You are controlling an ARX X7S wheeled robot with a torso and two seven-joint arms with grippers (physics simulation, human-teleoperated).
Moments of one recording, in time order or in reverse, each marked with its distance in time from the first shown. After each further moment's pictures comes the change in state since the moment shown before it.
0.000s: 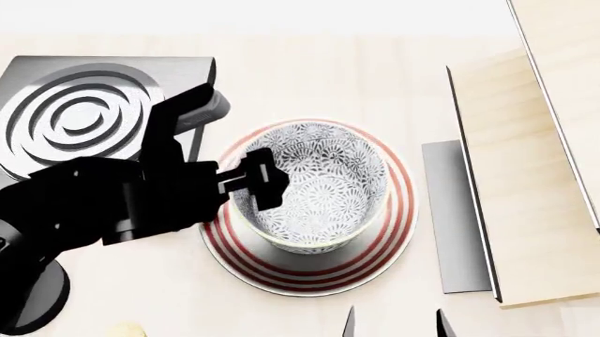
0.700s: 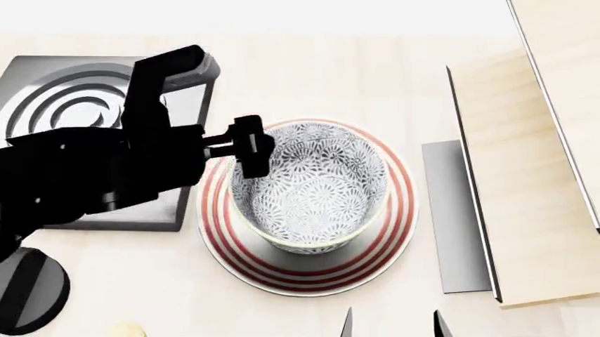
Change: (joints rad) left arm -0.111 -0.044 0.262 0.112 -0.156 0.129 -0.008; right arm 0.009 -0.006 -0.008 0.022 0.000 -0.001 0.003
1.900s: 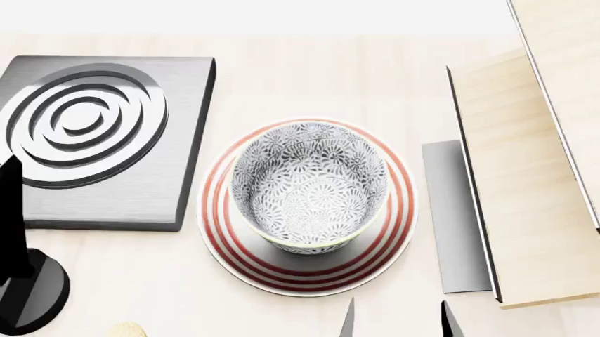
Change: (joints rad) left arm -0.066 -1.164 0.082 1.785 1.234 1.039 -1.045; right arm -0.015 0.028 0.003 -0.111 -0.060 0.048 0.067
